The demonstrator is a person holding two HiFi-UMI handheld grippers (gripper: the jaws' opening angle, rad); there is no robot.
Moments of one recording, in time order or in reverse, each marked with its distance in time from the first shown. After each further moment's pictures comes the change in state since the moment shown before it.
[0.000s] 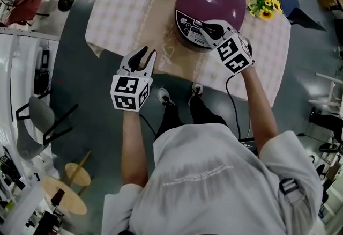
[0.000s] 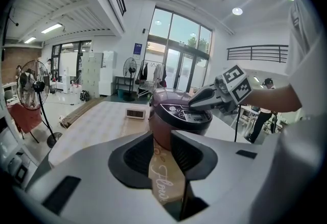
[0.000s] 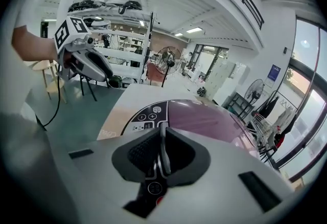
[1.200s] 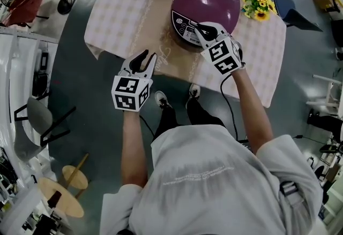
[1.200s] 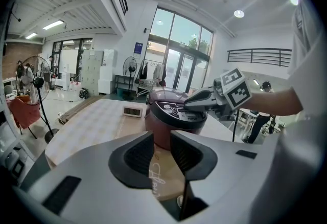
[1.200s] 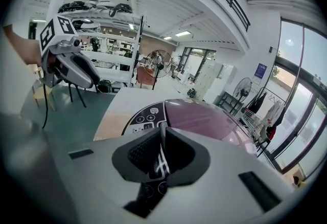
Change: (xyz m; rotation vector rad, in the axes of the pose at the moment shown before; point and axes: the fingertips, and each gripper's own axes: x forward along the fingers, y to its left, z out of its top) left arm -0.004 -0.017 -0.008 -0.030 0.000 -0.015; right arm -0.001 0.002 -0.002 0.077 -0.040 -0.111
